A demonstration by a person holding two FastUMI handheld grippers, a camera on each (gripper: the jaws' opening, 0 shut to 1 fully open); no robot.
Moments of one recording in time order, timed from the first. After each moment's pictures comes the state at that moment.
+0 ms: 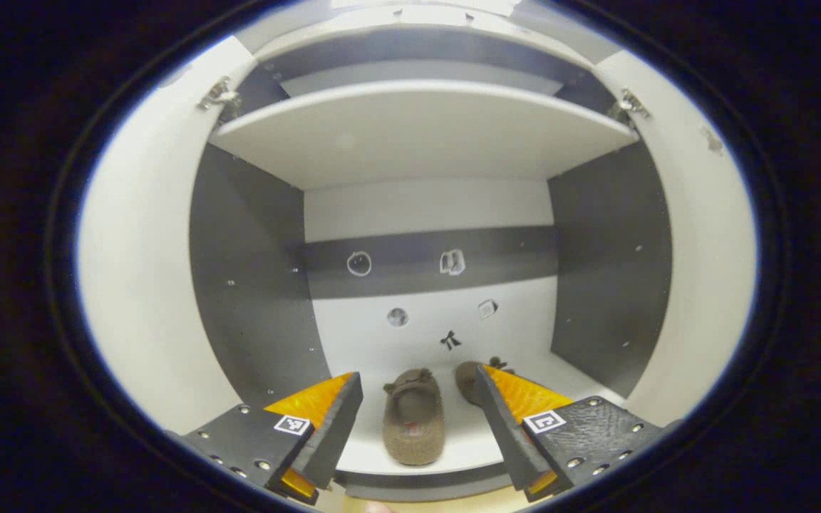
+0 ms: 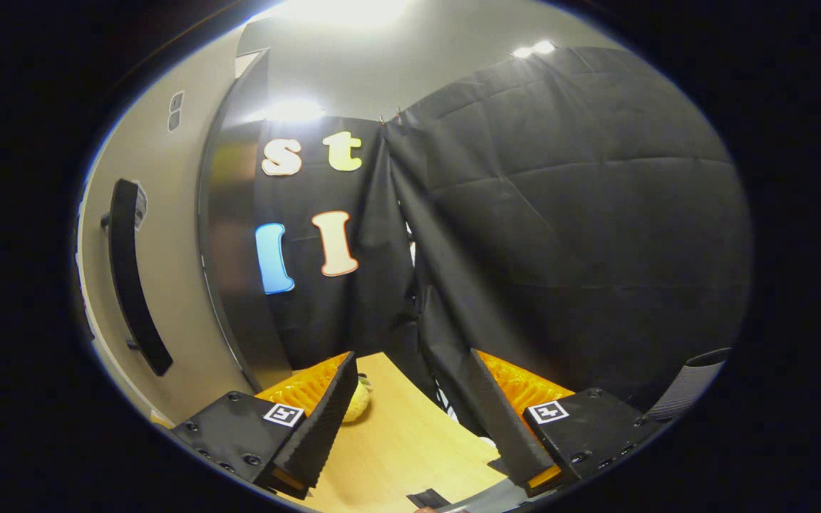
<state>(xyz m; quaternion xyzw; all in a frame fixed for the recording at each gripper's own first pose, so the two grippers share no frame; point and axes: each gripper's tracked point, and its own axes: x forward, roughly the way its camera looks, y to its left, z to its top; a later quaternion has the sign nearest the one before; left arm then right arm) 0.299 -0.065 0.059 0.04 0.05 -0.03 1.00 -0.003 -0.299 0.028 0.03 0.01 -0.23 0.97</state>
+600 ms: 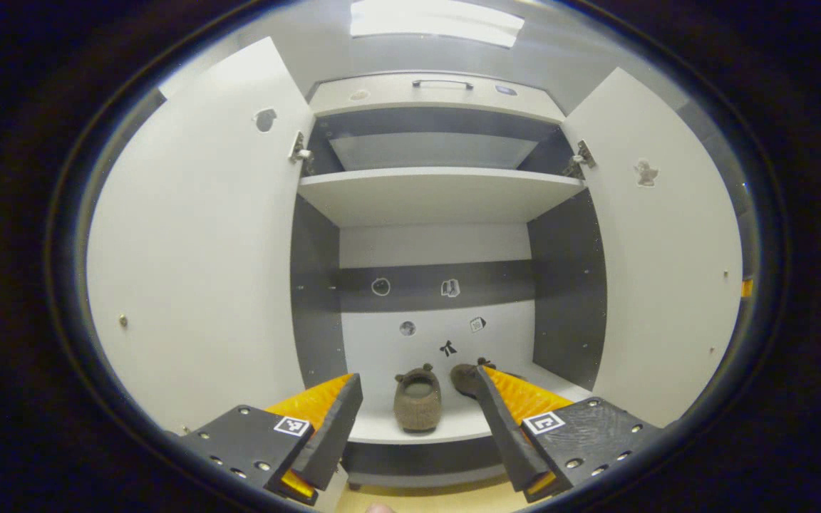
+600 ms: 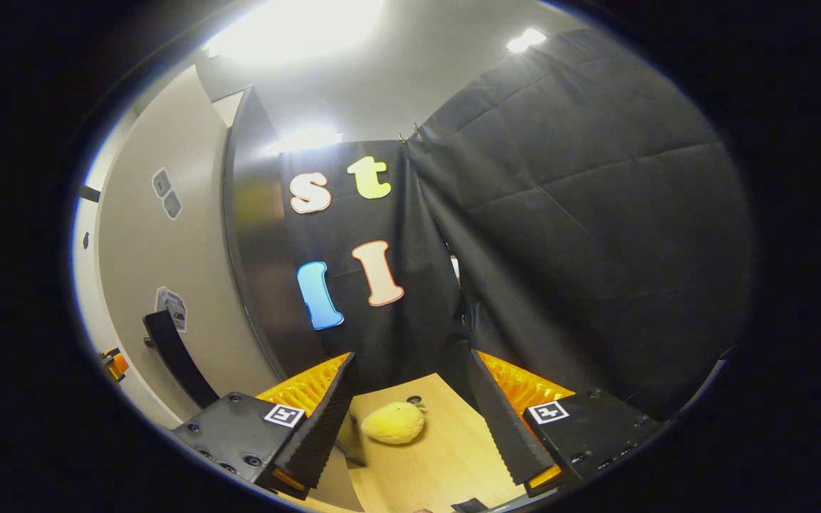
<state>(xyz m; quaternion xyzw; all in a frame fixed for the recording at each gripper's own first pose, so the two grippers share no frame) 0.174 -0.045 0.052 0.03 -0.02 0.00 1.00 0.001 -0.280 0.094 0.08 -0.02 -0.14 0.99</state>
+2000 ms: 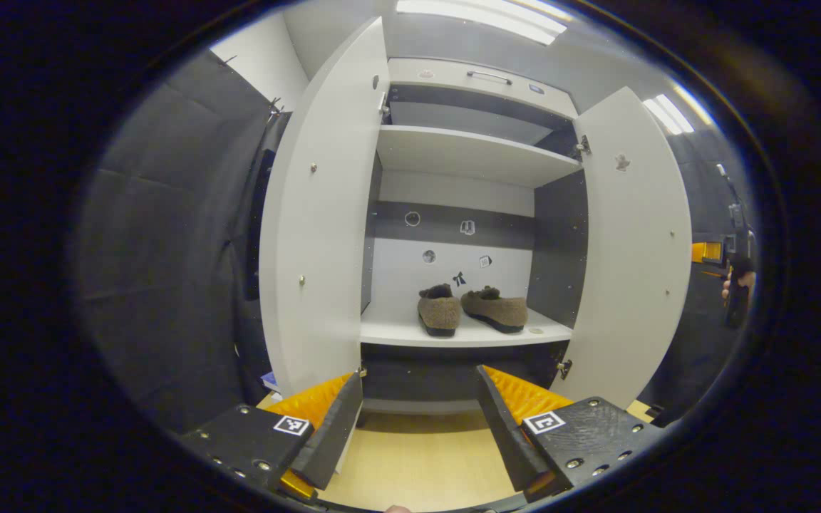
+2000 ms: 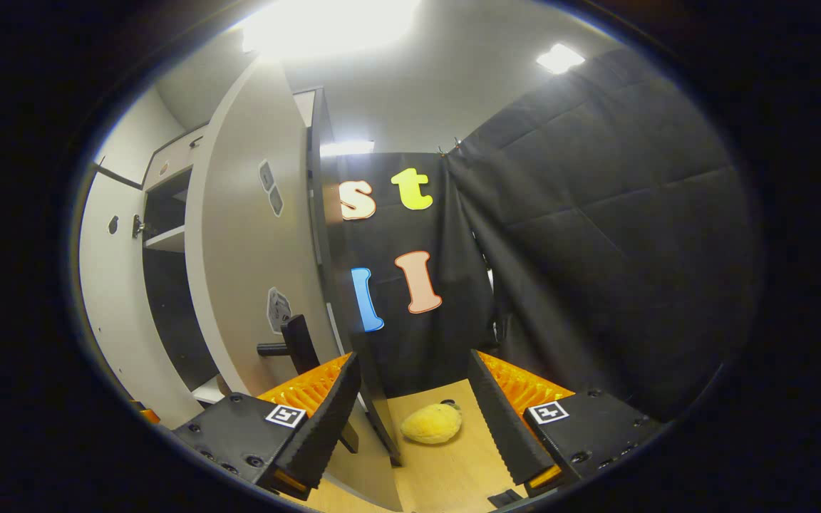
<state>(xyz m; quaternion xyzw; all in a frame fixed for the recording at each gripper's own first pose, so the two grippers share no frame) 0.029 0.016 -0.046 -0.03 0.08 -0.01 1.00 -0.006 -0.177 0.111 0.04 -0.04 -0.10 0.99</state>
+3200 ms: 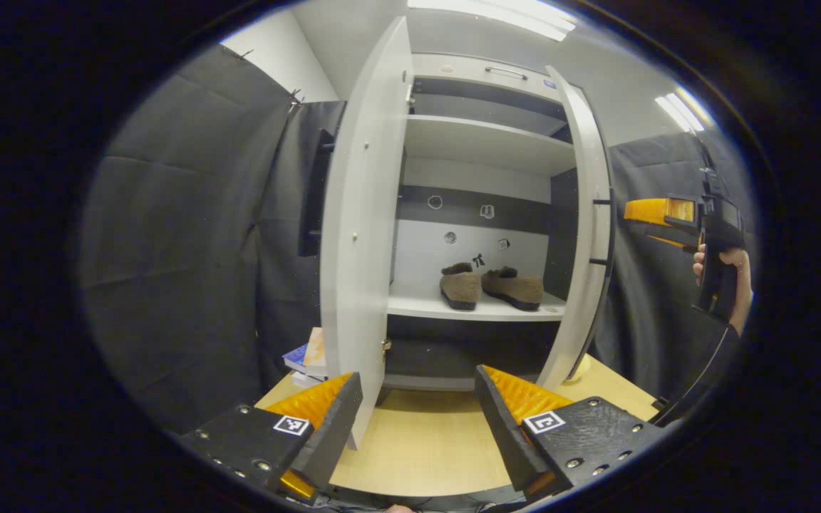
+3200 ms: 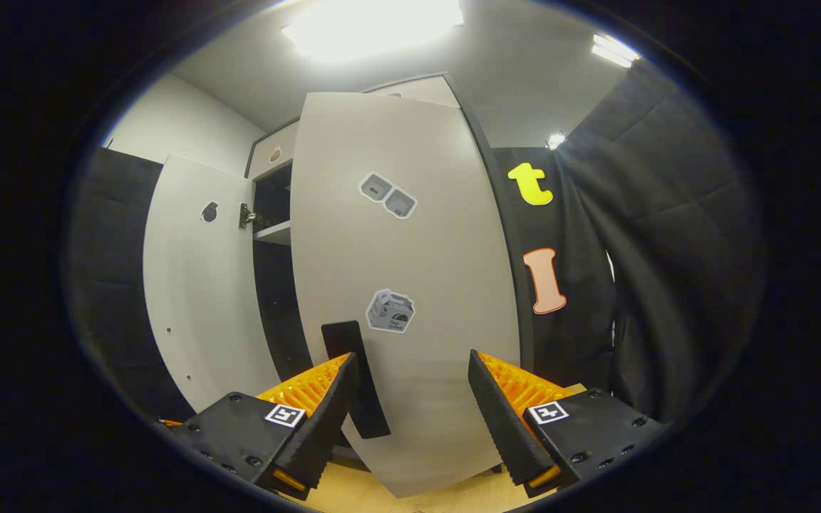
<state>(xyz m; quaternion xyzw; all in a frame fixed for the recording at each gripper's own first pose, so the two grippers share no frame) -0.017 0.051 -0.071 -0.04 0.10 0.05 0.99 0.033 0.006 0.115 0.04 -0.06 0.12 0.99</state>
